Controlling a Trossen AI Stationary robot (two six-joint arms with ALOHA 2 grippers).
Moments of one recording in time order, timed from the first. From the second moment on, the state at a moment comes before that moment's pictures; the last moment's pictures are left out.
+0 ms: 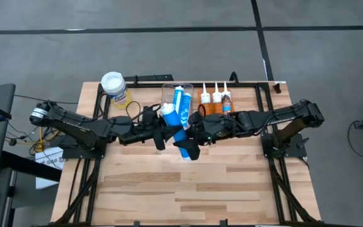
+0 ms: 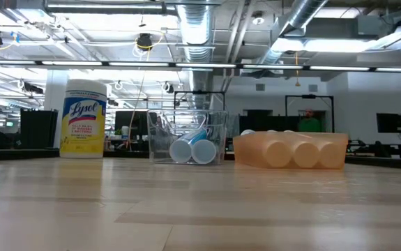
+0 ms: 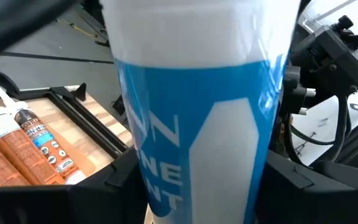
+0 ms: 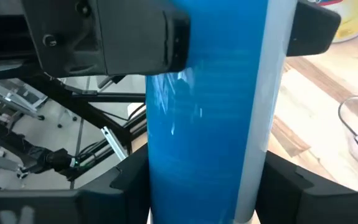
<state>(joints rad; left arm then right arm) -0.22 1.30 1.04 0.35 -0.50 -0.67 0.22 1.57 1.50 -0.37 0.12 0.66</state>
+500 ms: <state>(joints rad) -0.20 1.30 1.04 0.30 -0.59 -0.62 0.20 1.54 1.50 -0.53 0.10 0.64</state>
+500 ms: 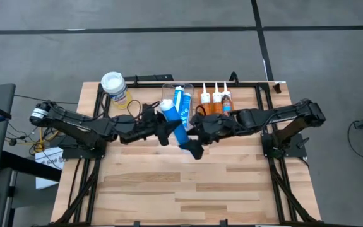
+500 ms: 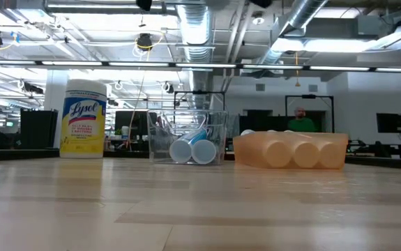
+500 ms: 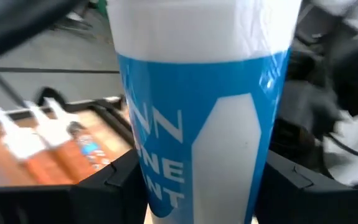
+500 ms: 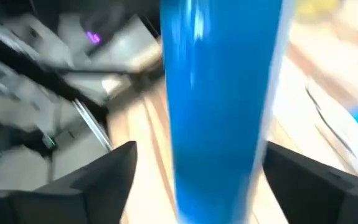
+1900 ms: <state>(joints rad) 0.39 1.75 1.44 -0.49 -0.52 -0.61 0.33 1.43 1.50 -1.06 0.32 0.83</state>
